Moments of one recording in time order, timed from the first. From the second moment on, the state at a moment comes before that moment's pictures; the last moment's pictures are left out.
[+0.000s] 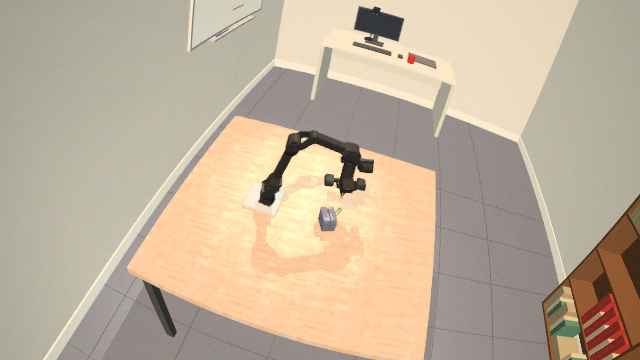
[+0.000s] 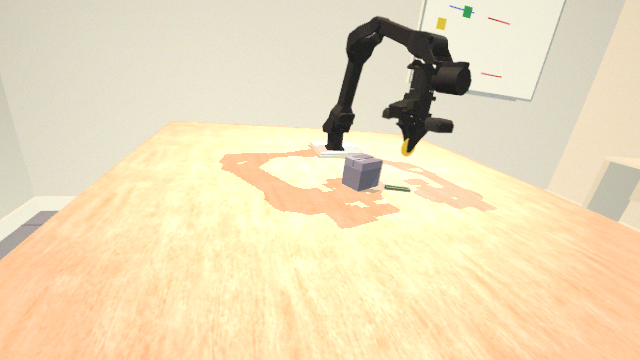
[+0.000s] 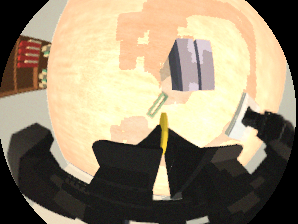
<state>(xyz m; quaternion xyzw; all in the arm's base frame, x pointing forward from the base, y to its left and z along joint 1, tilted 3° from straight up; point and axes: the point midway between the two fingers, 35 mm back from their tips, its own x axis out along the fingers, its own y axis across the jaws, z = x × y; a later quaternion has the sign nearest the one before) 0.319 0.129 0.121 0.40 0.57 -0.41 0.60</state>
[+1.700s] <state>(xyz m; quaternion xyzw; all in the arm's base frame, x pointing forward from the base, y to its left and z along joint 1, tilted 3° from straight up) 0.307 0.035 0.126 0.33 0.60 -0.36 0.63</state>
